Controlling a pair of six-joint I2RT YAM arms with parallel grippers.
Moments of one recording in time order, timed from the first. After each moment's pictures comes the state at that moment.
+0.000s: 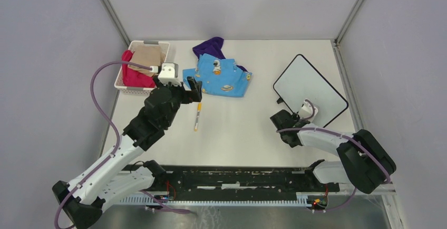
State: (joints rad) left arm -0.69 0.83 0.86 -0.17 -0.47 -0.26; right arm 0.59 1.31 0.45 -0.40 0.94 1.10
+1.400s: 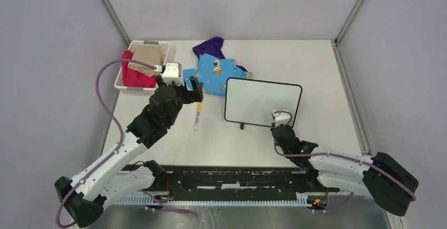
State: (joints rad) left arm -0.69 0.87 0.86 -0.19 -0.49 -0.26; right arm 0.86 0.98 0.18 0.09 0.61 0.33
